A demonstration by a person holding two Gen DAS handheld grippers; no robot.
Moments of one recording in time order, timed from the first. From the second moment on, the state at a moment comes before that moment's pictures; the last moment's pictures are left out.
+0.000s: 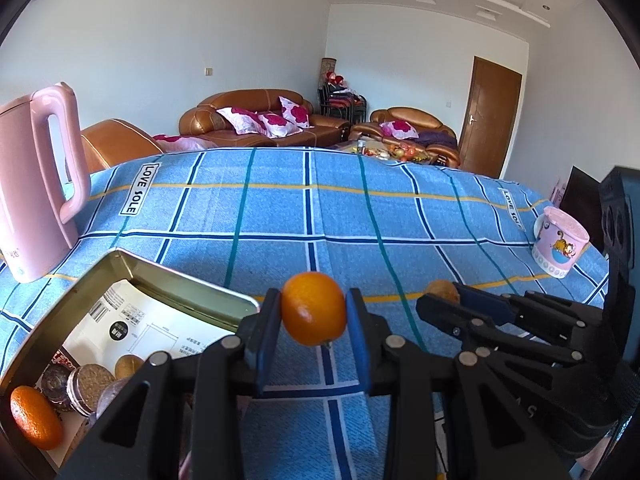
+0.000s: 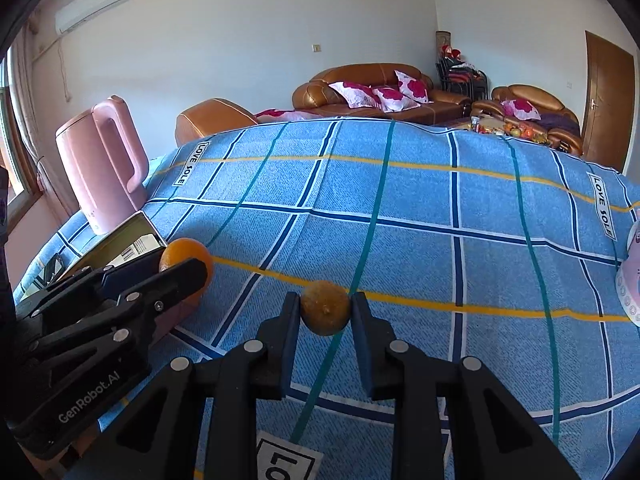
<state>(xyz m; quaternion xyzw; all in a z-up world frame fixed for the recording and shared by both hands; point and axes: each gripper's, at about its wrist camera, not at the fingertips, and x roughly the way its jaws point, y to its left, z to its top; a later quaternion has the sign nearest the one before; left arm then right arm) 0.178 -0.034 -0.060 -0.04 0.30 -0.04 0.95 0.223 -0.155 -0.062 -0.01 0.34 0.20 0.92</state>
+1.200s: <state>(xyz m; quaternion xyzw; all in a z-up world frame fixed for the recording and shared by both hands) 0.154 -0.040 -0.046 -0.01 0.23 -0.03 0.97 0.183 -0.166 -0.041 0.00 0.24 0.19 0.95</state>
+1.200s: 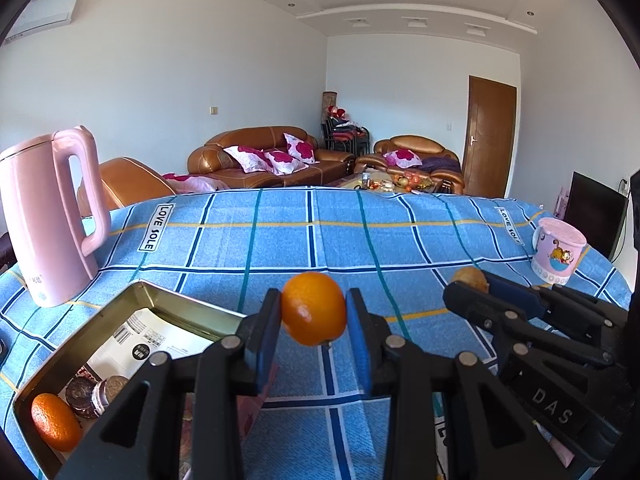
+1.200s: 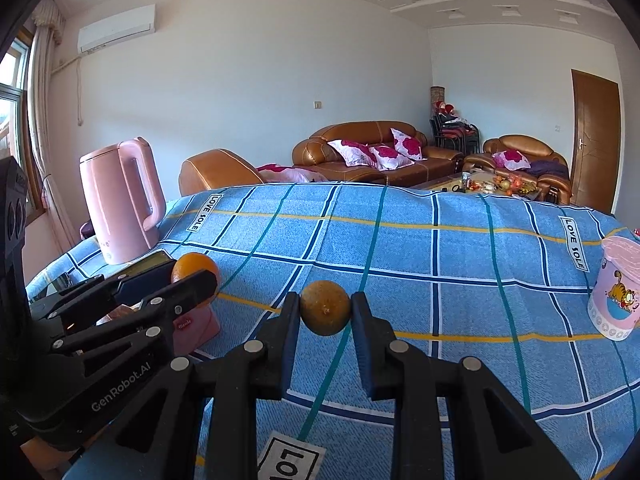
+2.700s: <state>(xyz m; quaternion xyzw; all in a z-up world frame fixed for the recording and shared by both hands) 0.122 -0.045 -0.039 0.02 0.17 -0.01 0.99 0.149 -0.180 -0.031 0.01 0.16 0.18 0.97</state>
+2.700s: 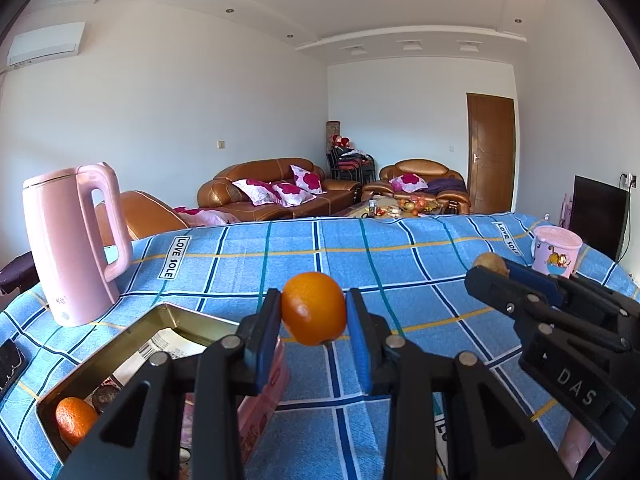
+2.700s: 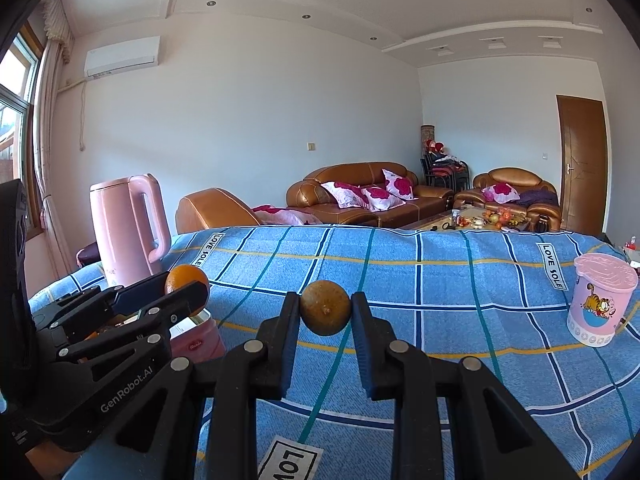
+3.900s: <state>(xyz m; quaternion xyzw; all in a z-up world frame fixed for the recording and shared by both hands) 0.057 0.046 -0.022 0.00 0.17 0.04 0.99 0.118 -0.105 -0.010 0.00 0.16 0.27 0.95</state>
